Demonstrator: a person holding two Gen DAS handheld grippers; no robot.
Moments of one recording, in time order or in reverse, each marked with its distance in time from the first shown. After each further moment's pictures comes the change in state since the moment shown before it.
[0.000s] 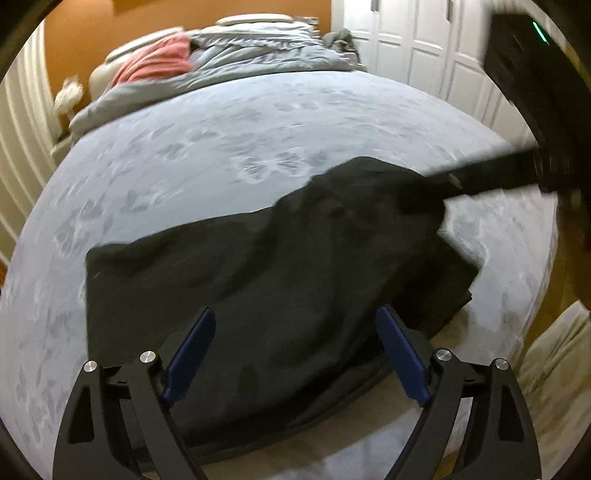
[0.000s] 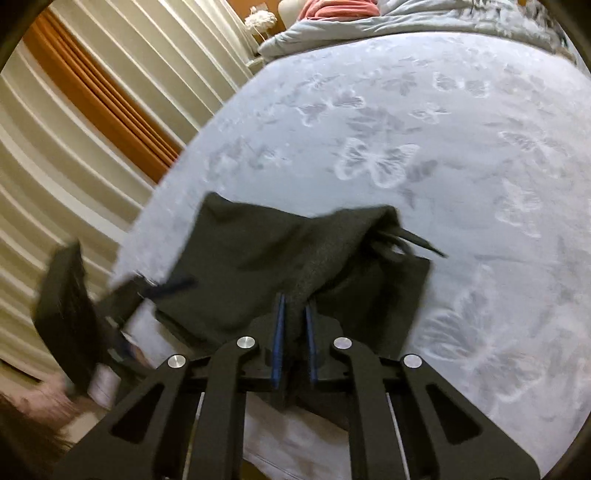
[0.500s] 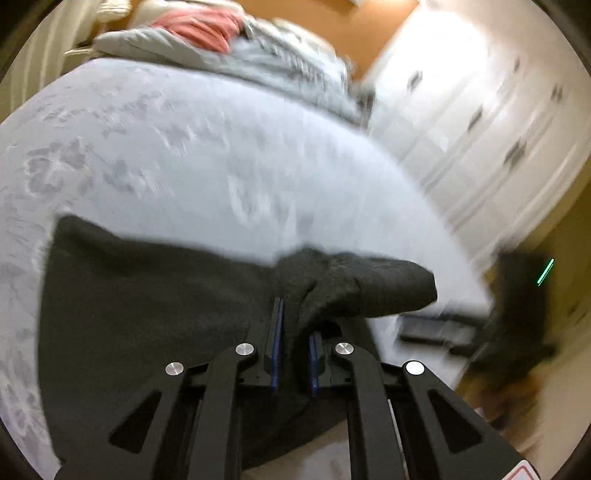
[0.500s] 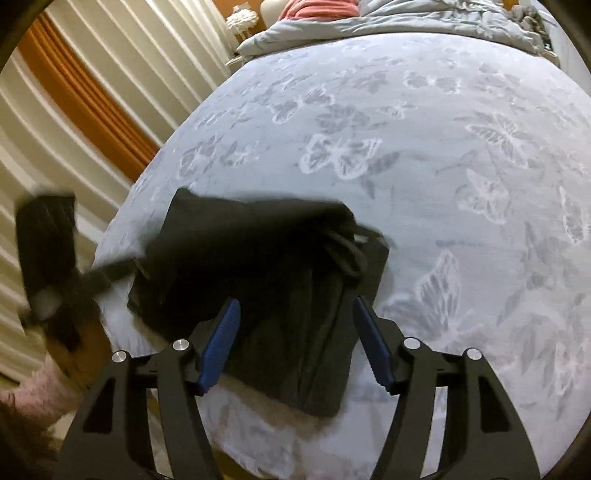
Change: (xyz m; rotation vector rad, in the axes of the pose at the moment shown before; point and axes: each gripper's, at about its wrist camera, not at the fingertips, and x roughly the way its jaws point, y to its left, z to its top) left arm -0.028 0.081 0.025 -0.453 -0.157 -0.335; right arm -0.012 -0.015 -0.021 -0.020 0.011 -0.128
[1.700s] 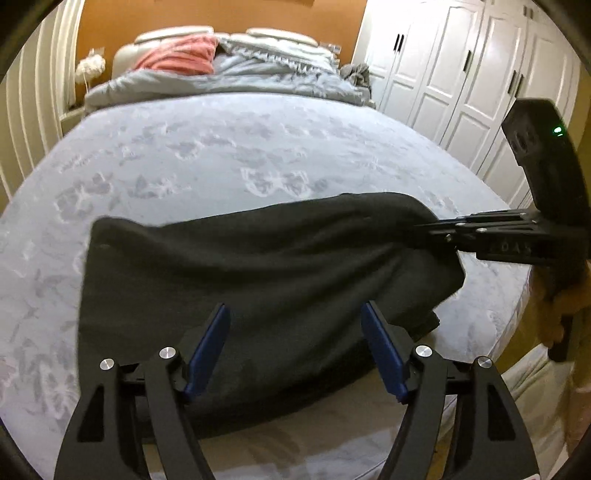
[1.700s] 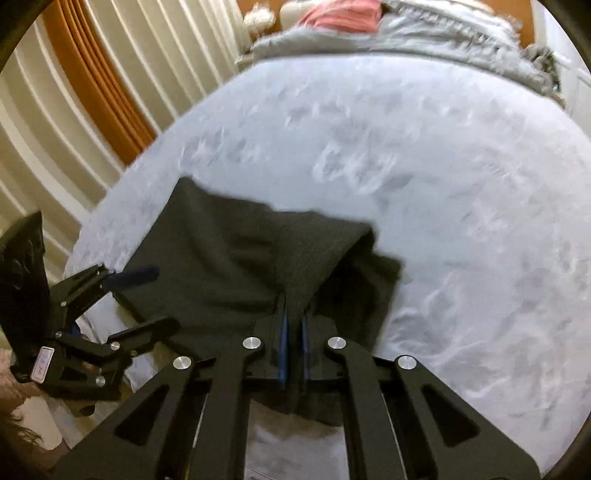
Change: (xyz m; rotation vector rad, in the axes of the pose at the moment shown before) left arm 0.011 -0.032 -0.051 0.297 0.030 0.225; right arm 0.002 0.033 -0.011 -0.110 -0.067 -0.126
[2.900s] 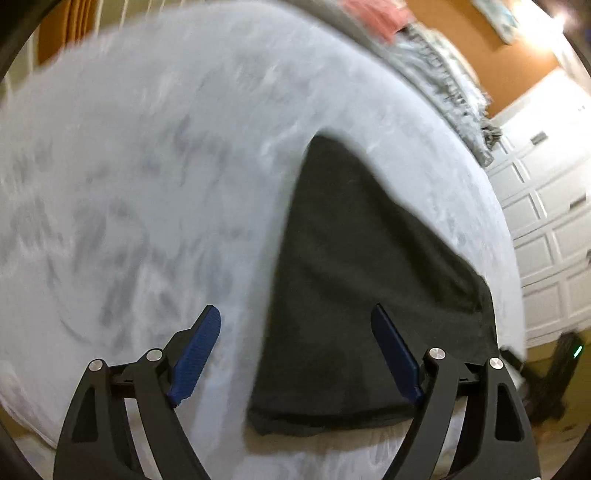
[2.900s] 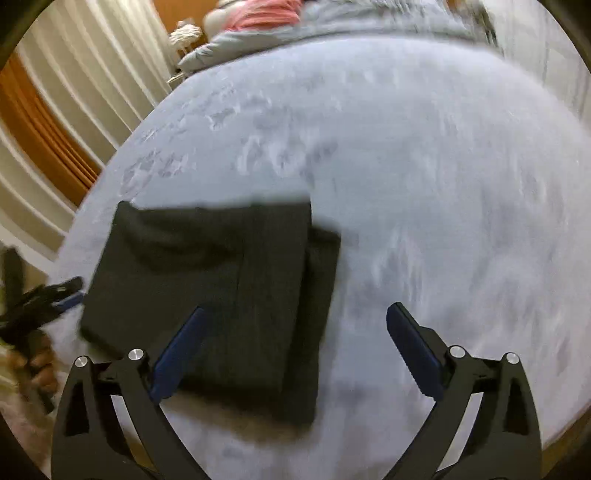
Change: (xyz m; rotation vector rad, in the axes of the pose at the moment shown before) left arm 0.005 0.204 -0.041 -0.698 0.223 0.022; right arm 0.027 -0.050 -0.016 0.278 0.027 -0.068
